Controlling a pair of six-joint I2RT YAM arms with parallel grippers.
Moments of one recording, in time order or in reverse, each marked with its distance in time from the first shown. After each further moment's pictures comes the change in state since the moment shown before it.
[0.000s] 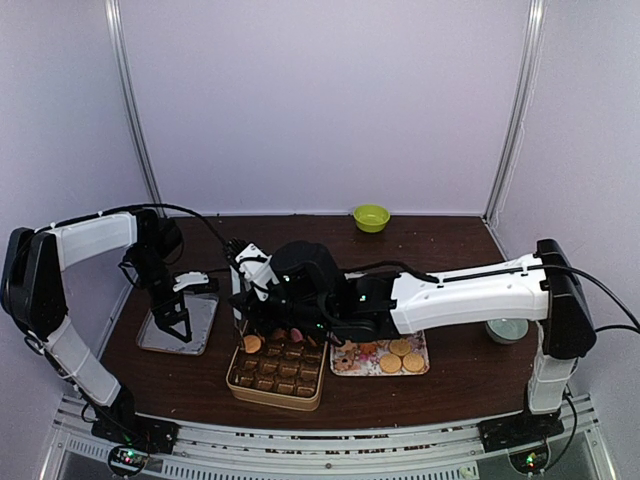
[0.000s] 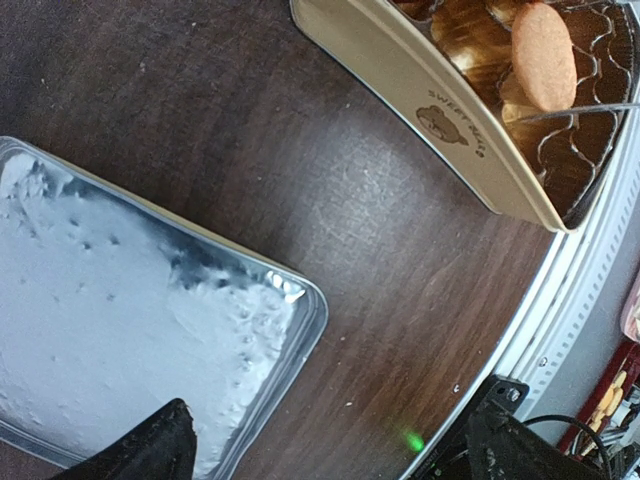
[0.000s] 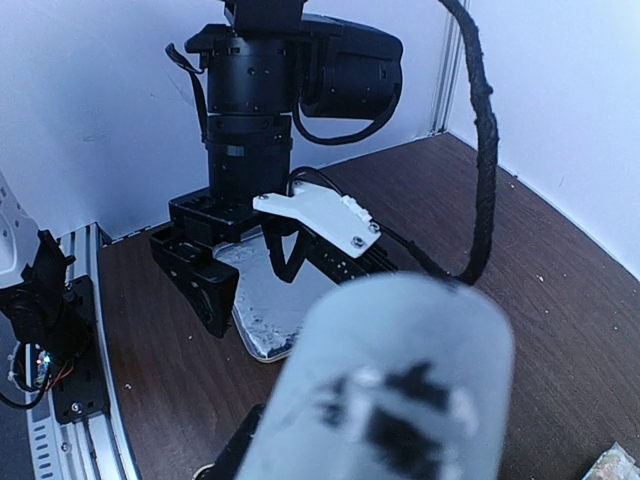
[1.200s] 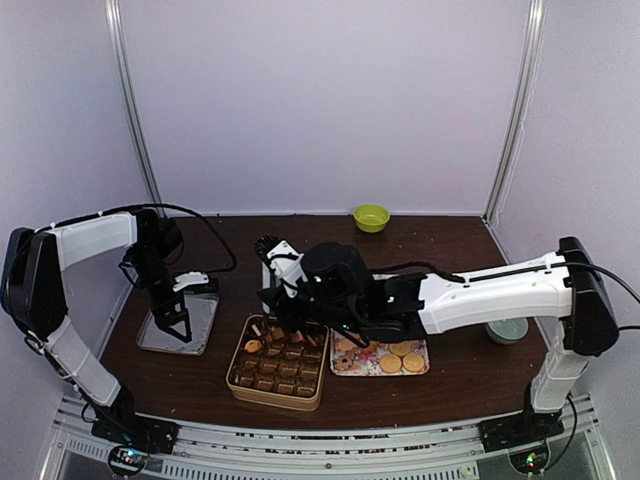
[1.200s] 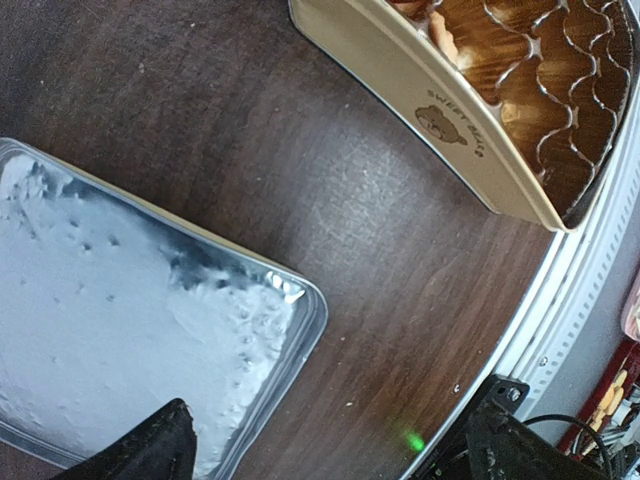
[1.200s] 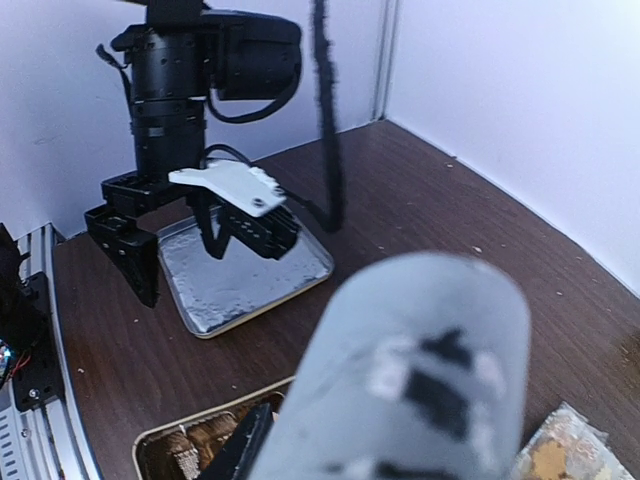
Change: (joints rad) left arm 0.000 0.000 0.000 -0.004 0.000 0.003; right arm -0.032 -0.103 -0.161 0.046 0.082 0.001
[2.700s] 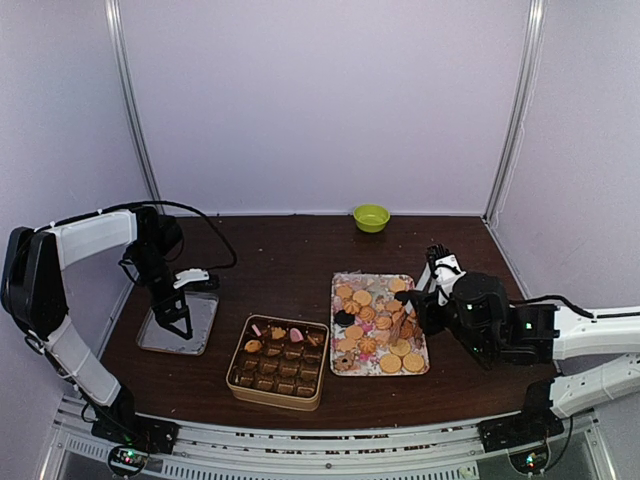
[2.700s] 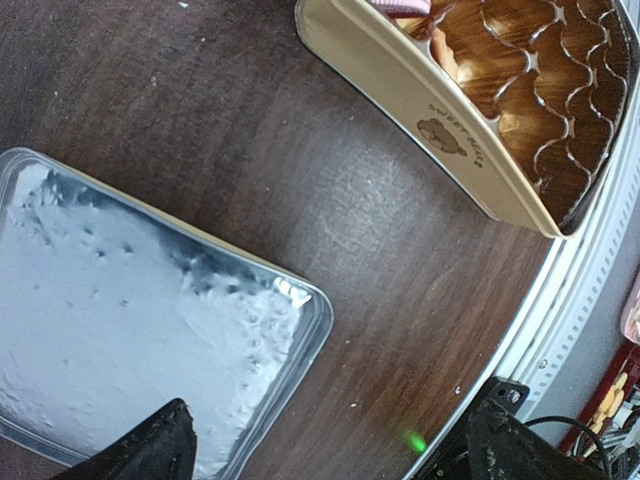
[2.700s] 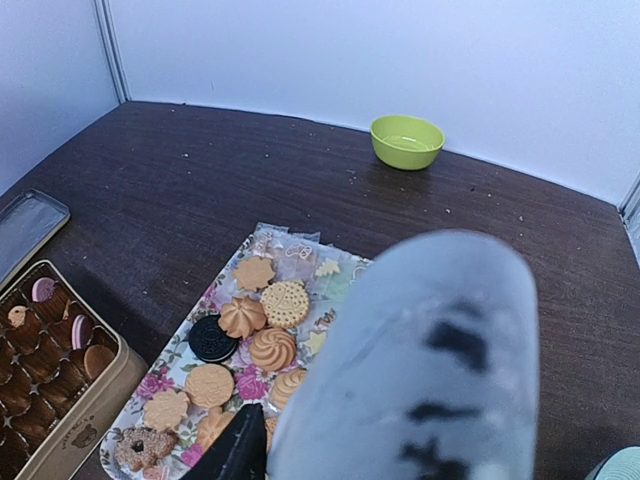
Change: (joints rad) left arm 0.000 0.005 0.023 -0.006 0.005 0.000; right arm -0.184 -0.795 -0.795 -0.108 0.340 0.221
